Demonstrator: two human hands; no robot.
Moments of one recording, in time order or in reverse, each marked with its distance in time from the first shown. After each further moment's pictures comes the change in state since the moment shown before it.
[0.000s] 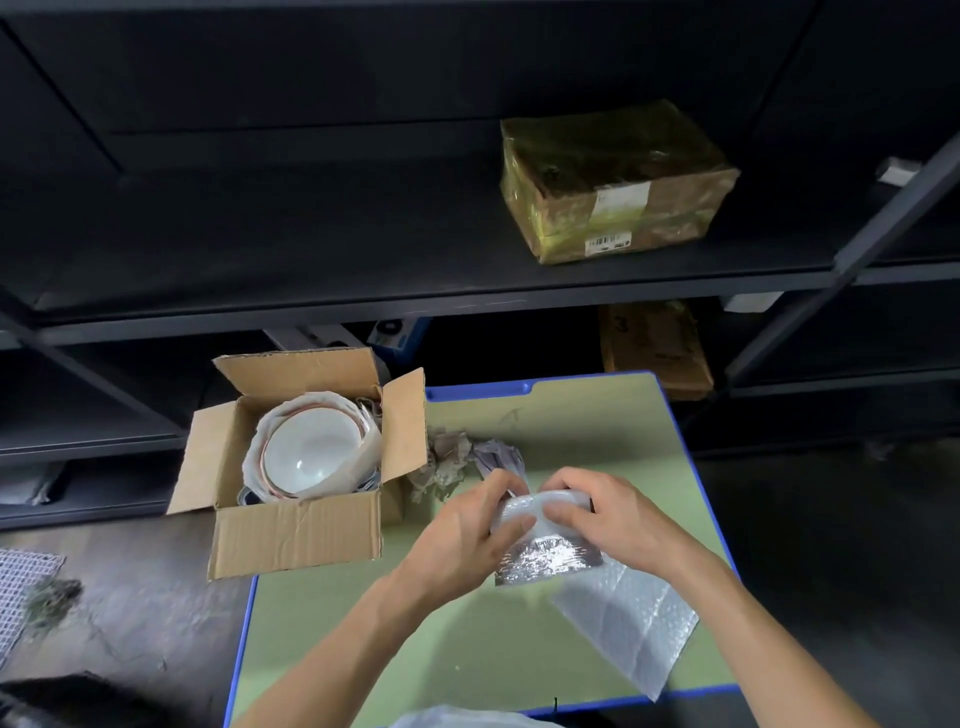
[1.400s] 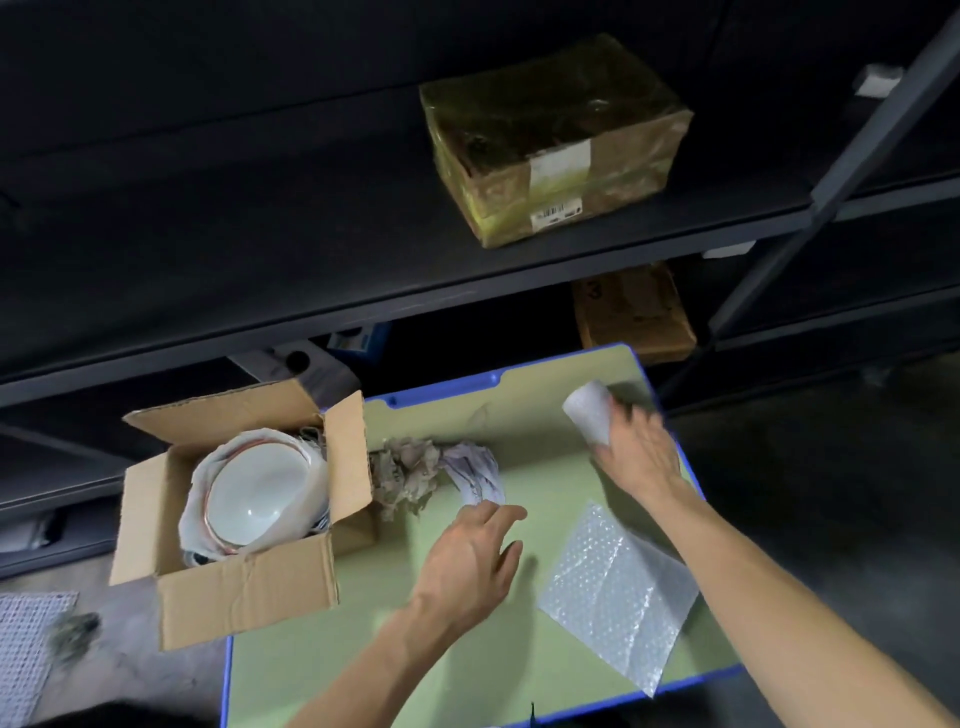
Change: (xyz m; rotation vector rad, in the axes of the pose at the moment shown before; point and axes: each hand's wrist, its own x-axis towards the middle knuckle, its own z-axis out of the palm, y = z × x) left_hand 0.029 -0.024 0.056 0.344 -0.115 -0.064; right_hand 0.085 0.134 -0.032 -0.649 0.372 0.400
